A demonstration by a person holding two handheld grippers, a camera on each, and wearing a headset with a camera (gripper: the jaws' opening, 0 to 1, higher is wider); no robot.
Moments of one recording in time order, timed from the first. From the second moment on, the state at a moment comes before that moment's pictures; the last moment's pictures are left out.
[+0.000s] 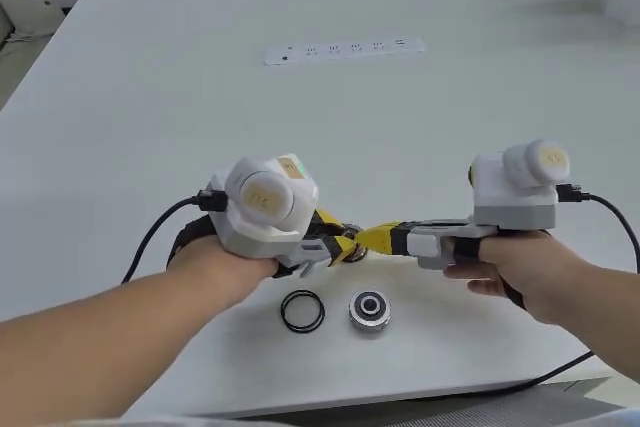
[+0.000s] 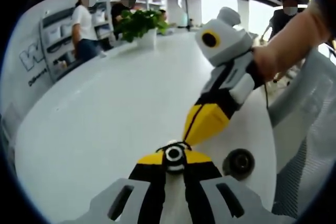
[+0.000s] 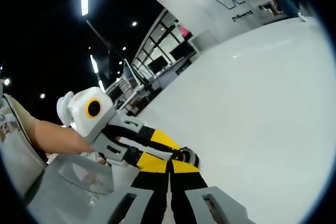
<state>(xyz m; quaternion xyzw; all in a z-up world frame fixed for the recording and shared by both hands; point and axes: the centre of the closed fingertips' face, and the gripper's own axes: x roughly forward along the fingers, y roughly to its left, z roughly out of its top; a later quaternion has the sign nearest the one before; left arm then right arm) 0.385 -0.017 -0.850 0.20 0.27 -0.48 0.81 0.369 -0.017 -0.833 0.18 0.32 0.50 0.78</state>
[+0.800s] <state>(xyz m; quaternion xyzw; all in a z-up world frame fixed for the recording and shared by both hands) 0.384 -0.018 -0.850 0.20 0.27 -0.49 0.80 0.381 -0.020 -0.836 0.17 0.32 0.47 0.80</state>
